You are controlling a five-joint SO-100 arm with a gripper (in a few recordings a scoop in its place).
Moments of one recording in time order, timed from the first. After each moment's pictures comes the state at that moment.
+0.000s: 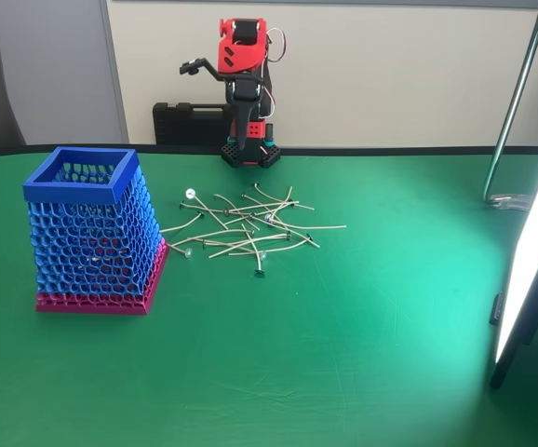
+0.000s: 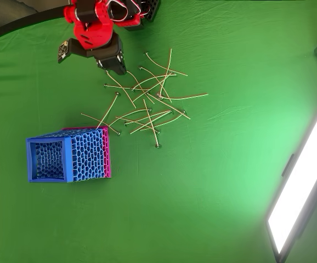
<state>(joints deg) 4.5 139.2 119.0 81.3 -11.7</state>
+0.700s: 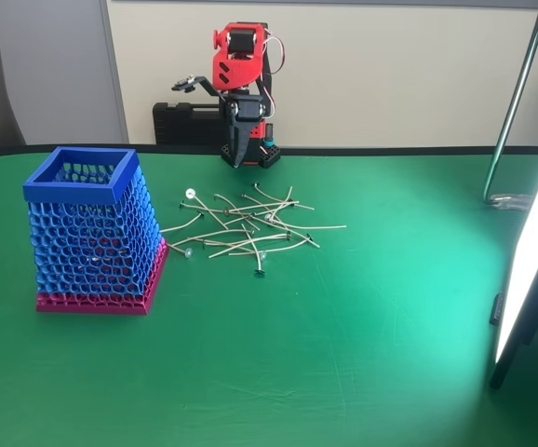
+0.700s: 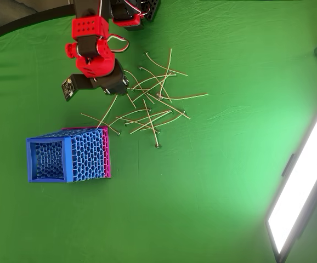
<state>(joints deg) 3.9 115.2 104.0 79.0 -28.7</state>
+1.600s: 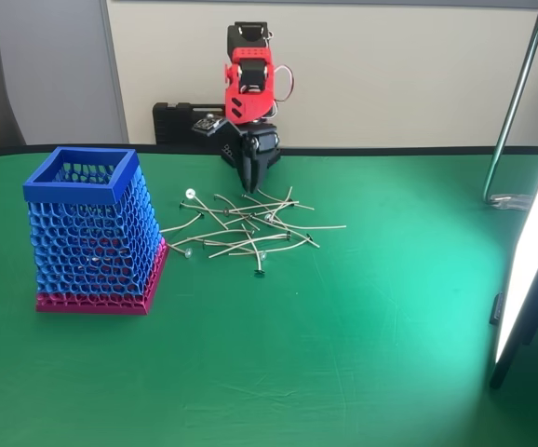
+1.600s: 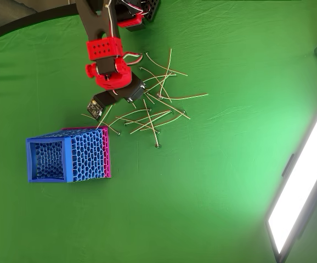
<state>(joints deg) -1.8 106.0 109.2 72.2 -38.8</state>
